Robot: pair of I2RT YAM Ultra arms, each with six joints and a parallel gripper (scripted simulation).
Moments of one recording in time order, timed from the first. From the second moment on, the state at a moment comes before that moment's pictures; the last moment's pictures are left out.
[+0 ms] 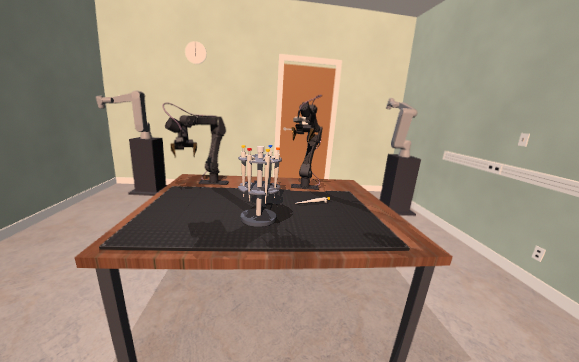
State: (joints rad) left arm -0.35 1.04 1.74 -1.56 -0.08 -0.09; right arm -0.69 1.31 1.32 -1.11 -0.63 -0.85
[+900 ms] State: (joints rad) left arm 0.54 1.04 1.74 -1.56 -0.04 -0.05; right arm -0.69 1.31 1.32 -1.11 -0.63 -0.85
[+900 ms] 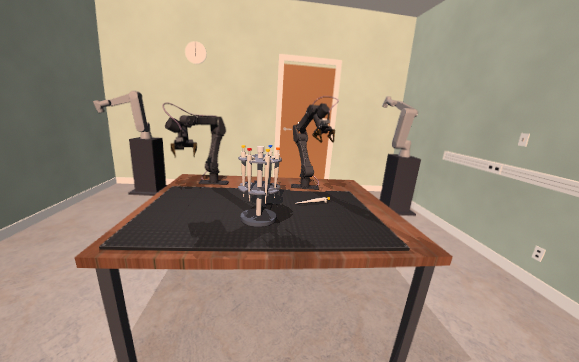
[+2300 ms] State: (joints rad) left arm 0.81 1.32 1.32 -1.10 0.60 0.81; right arm -0.69 1.31 1.32 -1.11 -0.63 -0.85
